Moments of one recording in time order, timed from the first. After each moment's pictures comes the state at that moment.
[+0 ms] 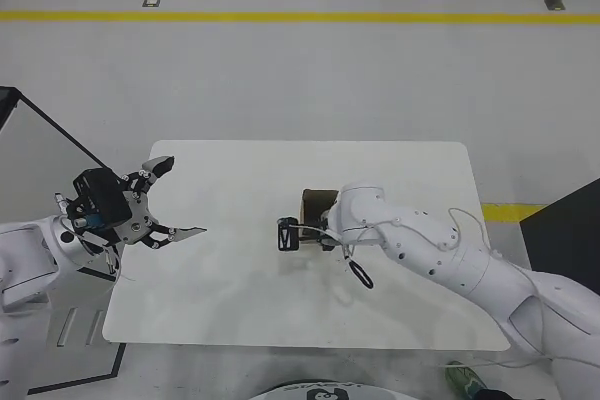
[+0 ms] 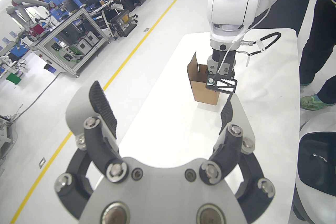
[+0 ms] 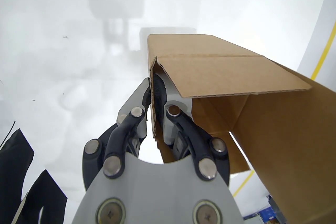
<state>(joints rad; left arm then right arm) 1.67 -0.88 -1.88 -2.08 1.06 -1.01 -0.08 -0.66 -1.19 0.38 -1.52 -0.98 -0.56 1.16</state>
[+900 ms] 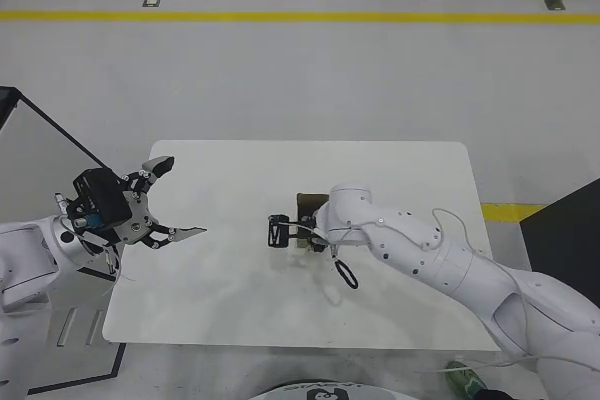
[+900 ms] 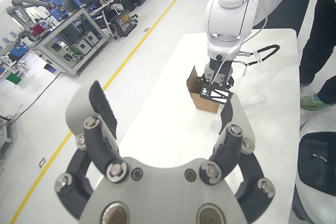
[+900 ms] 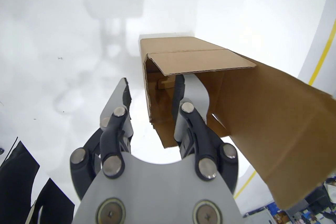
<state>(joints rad) 1.67 -0.88 -1.88 -2.08 1.06 -1.01 -0.08 -0.67 -1.25 0.39 -1.48 -1.01 -0.50 1.17</state>
